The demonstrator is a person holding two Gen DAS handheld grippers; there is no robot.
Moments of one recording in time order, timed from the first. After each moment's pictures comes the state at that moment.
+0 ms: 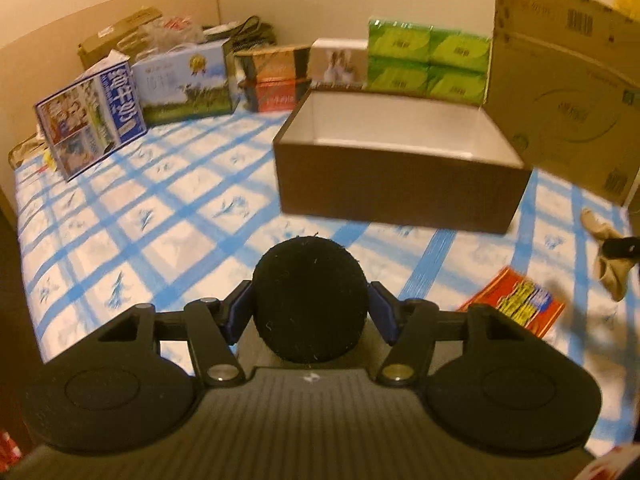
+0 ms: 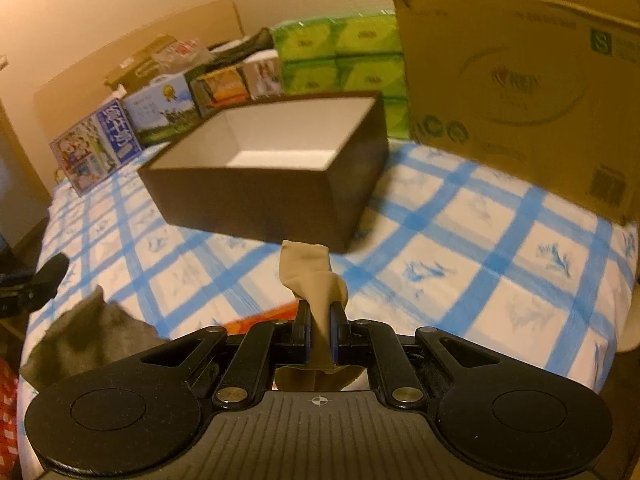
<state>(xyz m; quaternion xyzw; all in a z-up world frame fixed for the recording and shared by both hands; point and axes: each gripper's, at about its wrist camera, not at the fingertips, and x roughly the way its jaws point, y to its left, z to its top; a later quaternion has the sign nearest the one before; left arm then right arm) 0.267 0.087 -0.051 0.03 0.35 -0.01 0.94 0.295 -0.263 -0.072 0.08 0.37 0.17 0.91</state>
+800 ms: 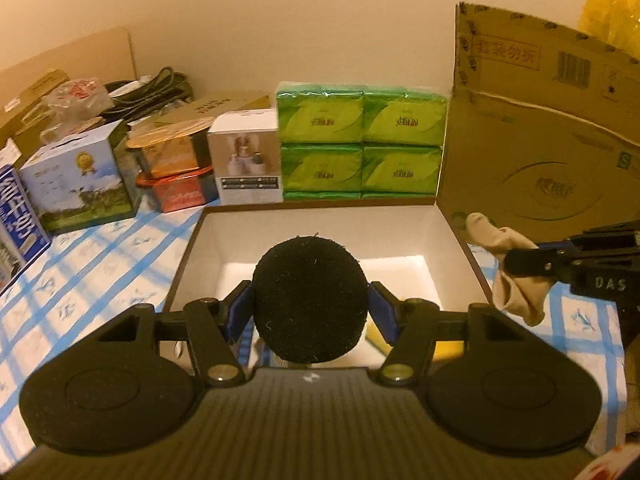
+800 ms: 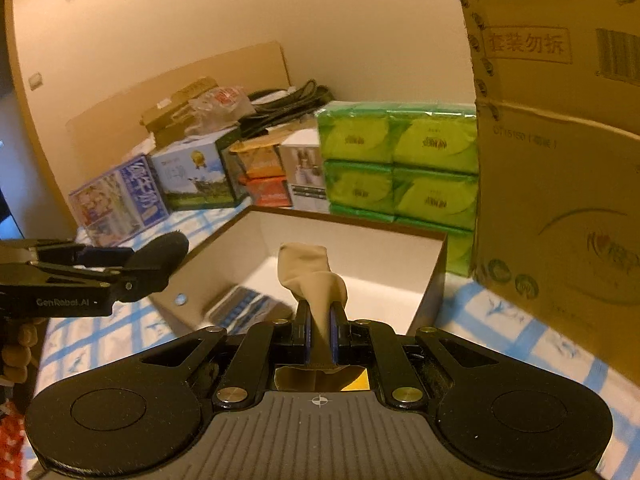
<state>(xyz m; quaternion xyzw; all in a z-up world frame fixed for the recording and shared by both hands) 0.477 0.002 0.001 0.06 0.32 -0.10 0.94 0.468 -0.237 -0.020 0.06 0.31 0.22 0.92</state>
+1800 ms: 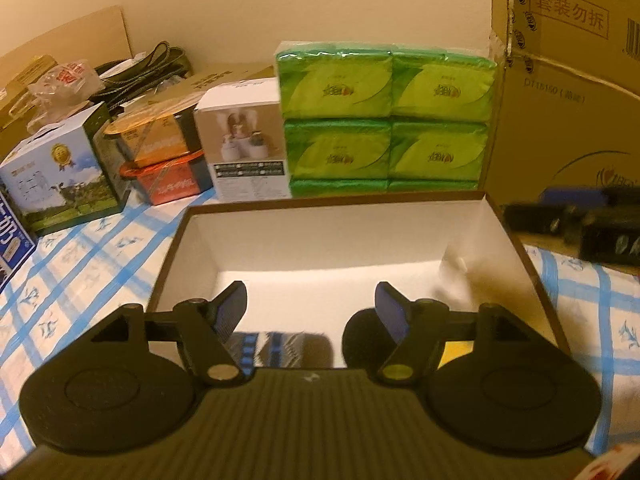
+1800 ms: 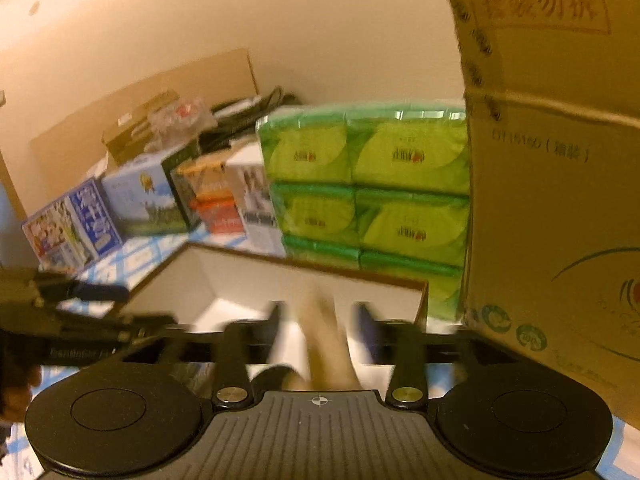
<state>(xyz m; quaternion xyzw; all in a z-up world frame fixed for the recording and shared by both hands) 0.562 -0.008 -0.037 0.08 0.36 -0.08 0.93 0.552 -0.242 -0.041 0.08 0.28 0.18 0.94</state>
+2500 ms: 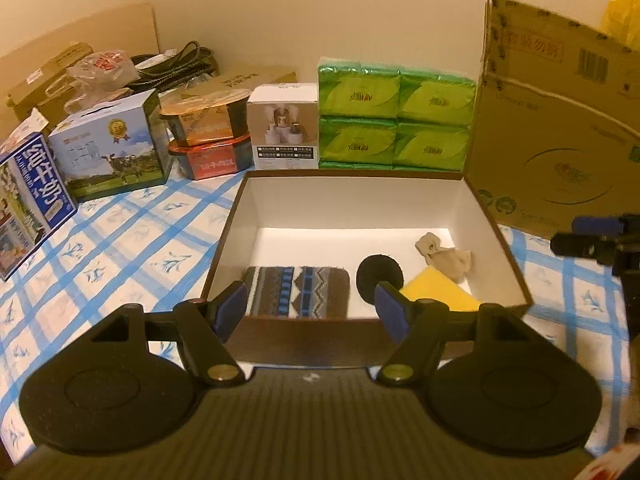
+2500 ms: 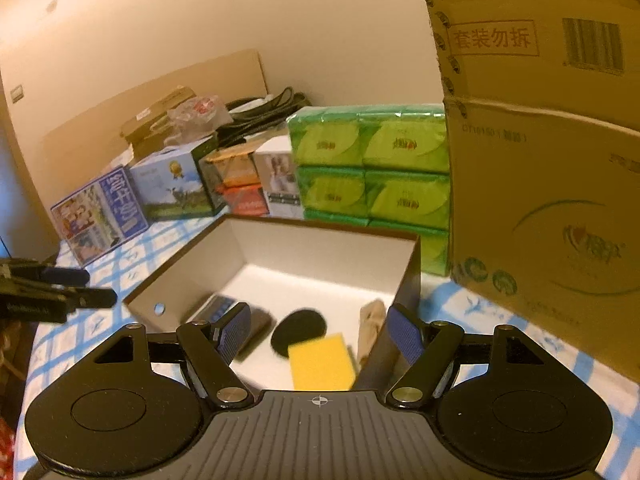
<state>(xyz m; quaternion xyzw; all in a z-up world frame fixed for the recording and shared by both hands) 0.436 0.051 0.007 0.05 0.35 -0.07 0.93 0.437 -0.253 -0.022 0.08 0.30 0.20 0.93</state>
